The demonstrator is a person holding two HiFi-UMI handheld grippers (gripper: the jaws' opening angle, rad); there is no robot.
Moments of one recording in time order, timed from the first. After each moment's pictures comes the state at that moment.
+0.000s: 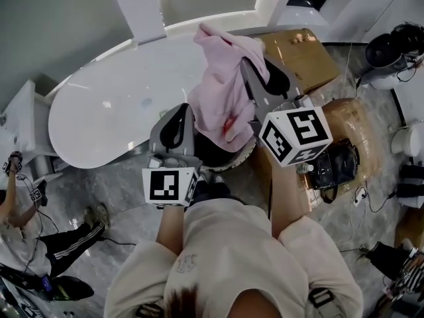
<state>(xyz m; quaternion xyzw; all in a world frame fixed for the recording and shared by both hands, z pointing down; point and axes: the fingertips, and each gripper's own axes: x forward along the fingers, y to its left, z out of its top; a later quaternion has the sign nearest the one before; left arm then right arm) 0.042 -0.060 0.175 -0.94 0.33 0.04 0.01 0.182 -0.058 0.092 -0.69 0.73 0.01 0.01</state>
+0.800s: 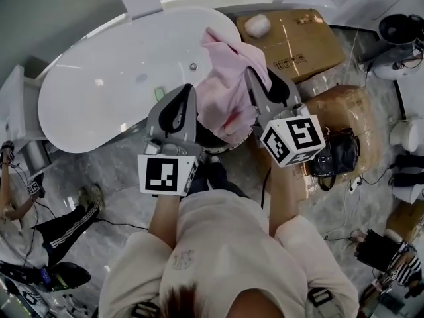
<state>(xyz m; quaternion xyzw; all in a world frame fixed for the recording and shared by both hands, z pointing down) 0.059 -0.071 0.200 -0.95 0.31 0.02 0.01 0.195 -0.051 0.194 -0.69 0.72 -0.05 0.00</state>
